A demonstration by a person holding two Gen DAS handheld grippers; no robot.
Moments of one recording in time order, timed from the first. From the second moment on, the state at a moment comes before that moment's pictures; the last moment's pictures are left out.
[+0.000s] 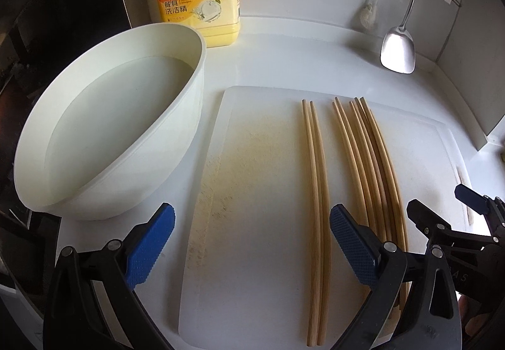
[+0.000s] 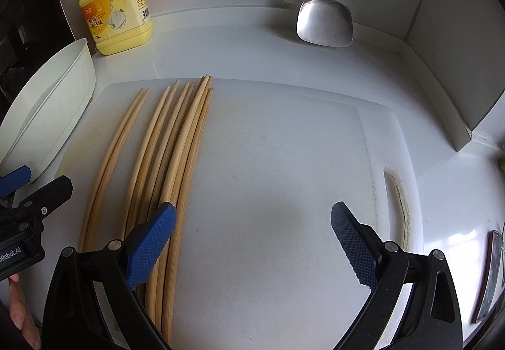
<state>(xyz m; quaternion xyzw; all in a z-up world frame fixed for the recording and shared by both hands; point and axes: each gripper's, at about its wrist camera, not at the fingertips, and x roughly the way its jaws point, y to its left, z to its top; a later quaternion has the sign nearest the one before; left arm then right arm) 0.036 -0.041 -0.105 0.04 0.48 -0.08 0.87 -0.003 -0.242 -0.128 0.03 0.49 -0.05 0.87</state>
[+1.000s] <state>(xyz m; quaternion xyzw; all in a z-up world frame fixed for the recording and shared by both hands) 0.038 -0.042 -0.124 0.04 0.49 -0.08 0.87 -0.004 -0.254 -0.133 0.00 0.49 -0.08 0.87</state>
